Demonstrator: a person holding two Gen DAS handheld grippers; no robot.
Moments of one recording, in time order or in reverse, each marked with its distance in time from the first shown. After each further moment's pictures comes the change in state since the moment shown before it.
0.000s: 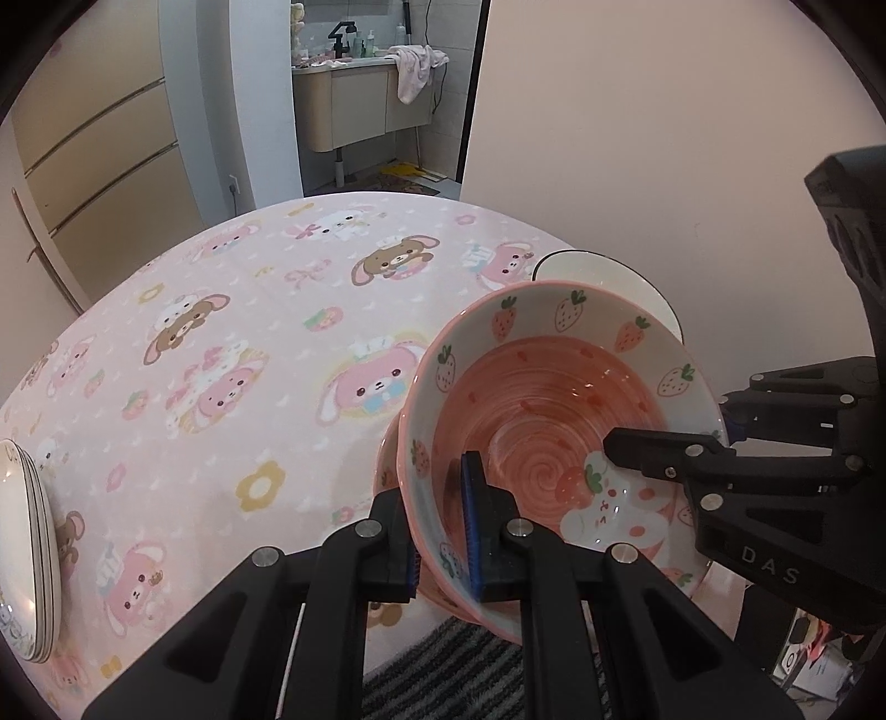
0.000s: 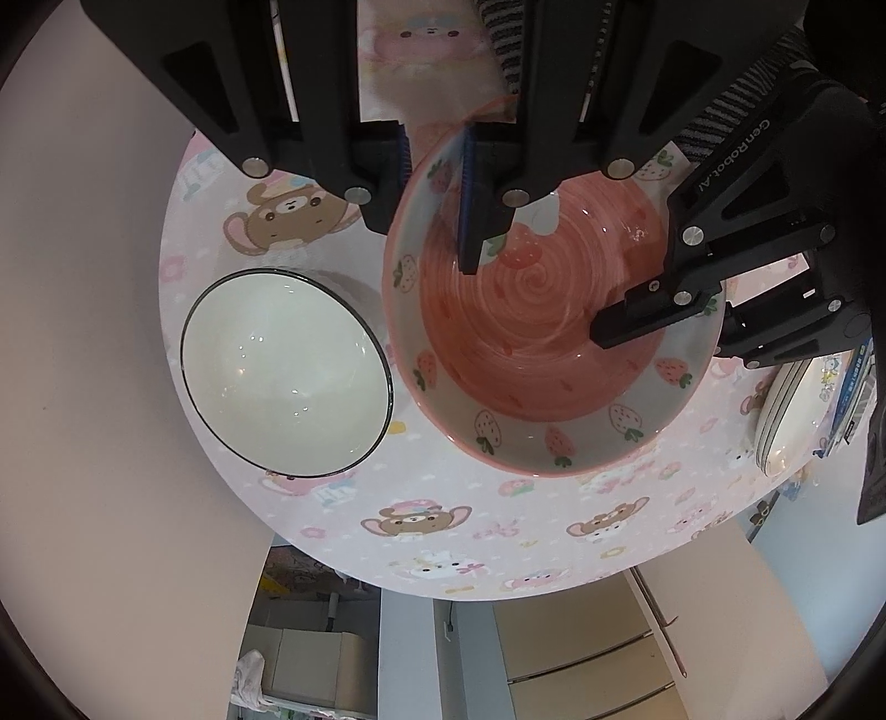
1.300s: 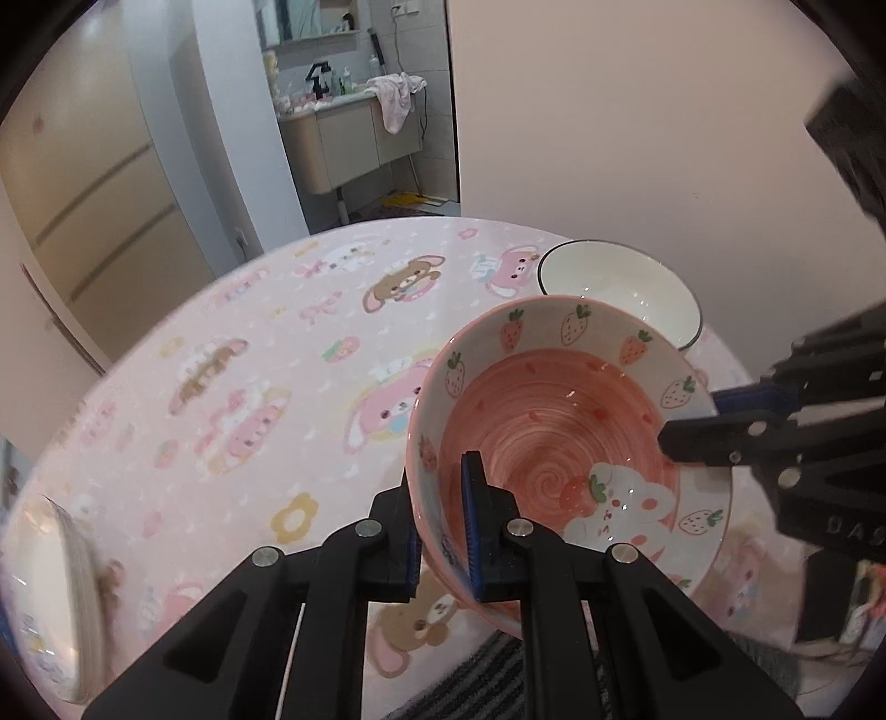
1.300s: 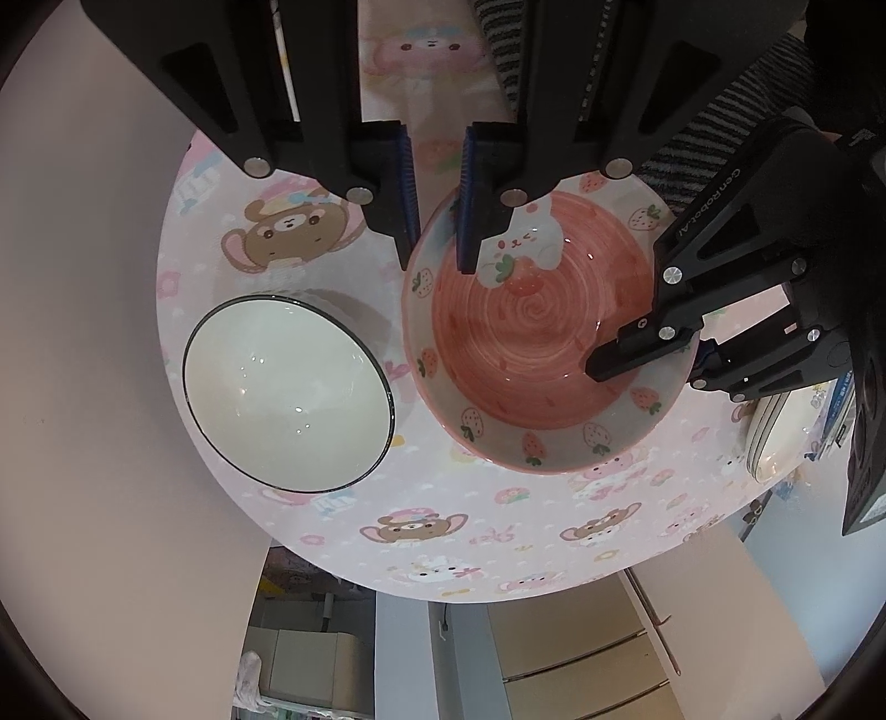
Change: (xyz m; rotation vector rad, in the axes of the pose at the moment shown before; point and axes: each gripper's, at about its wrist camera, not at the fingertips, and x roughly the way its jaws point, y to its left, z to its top) left arm -0.002 -0.011 -0.011 0.165 -0.077 0.123; right arm -0.009 -0.003 -0.014 0.008 -0.011 0.033
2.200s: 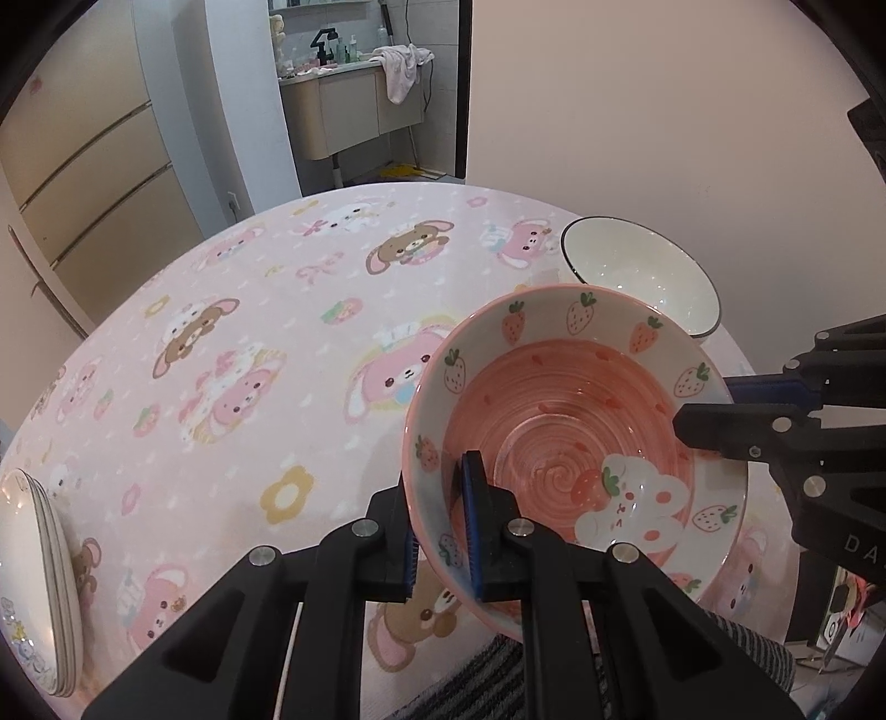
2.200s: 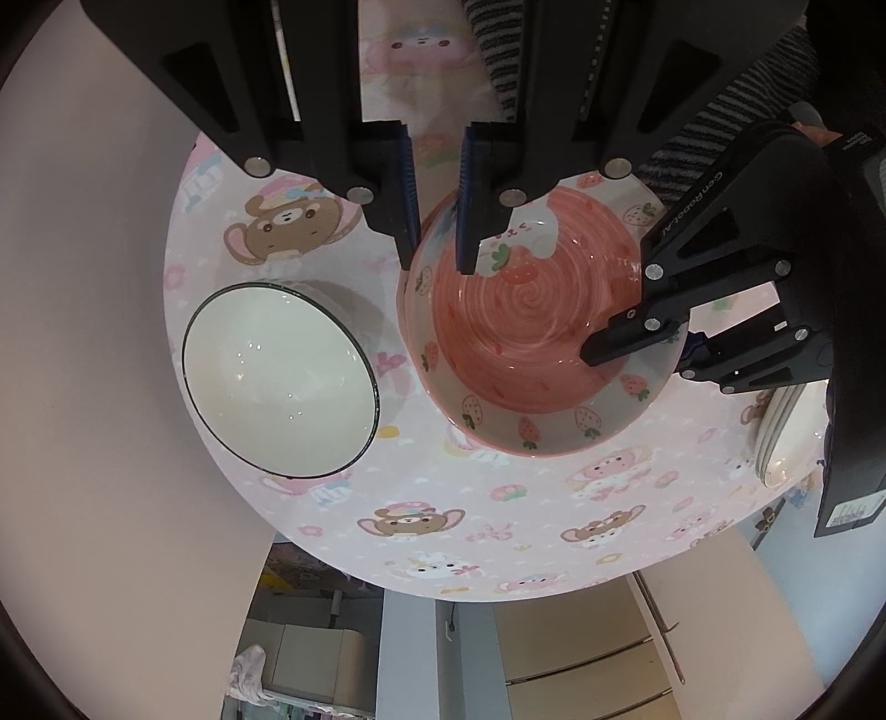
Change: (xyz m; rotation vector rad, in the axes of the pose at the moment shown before) left arm 0.021 0.020 -0.005 -0.076 0.075 -0.080; right arm 0.004 0.017 0.008 -0.030 -0.004 -0.077
